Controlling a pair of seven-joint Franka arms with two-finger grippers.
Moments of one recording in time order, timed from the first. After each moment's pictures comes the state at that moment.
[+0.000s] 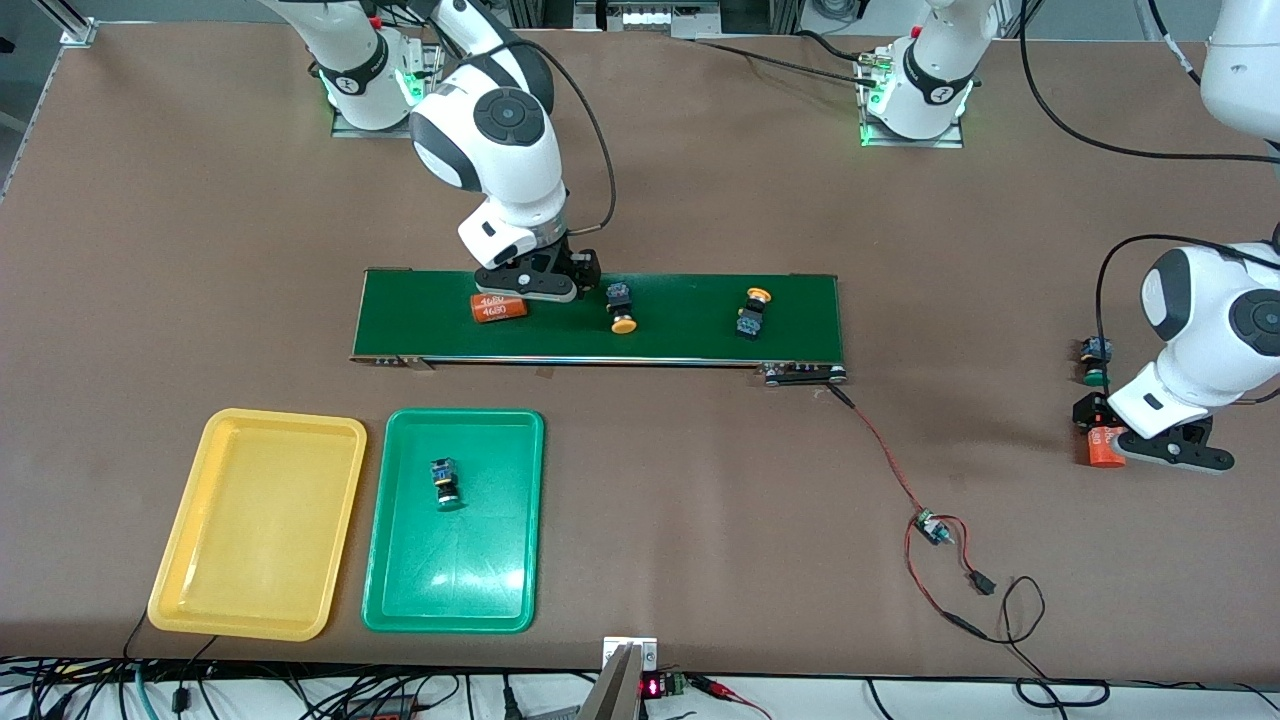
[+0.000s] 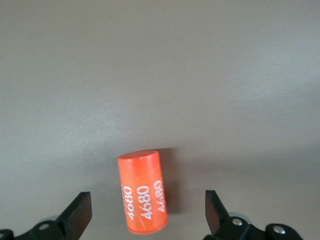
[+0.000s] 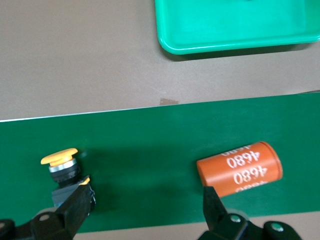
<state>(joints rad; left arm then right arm) 0.46 0.57 -0.19 -1.83 0.42 2.57 0.22 0.18 0.36 0.57 -1.97 -0.39 2.31 1.07</state>
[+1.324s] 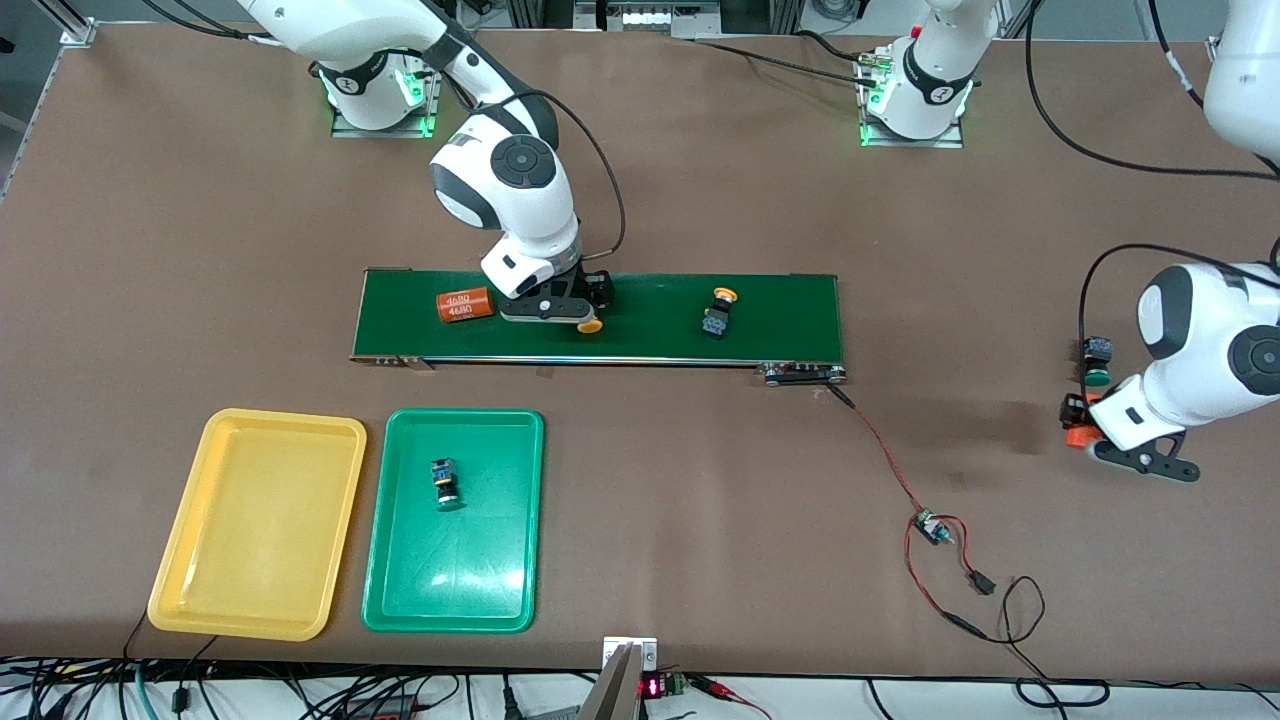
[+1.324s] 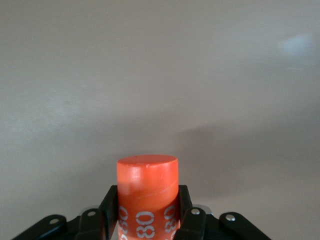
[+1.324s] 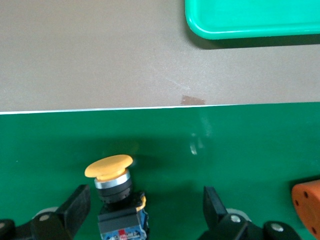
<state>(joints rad) 0.52 0.57 -0.40 -1.73 0.41 2.19 0.23 0.18 0.50 0.57 -1.96 -0.48 2.43 1.08</state>
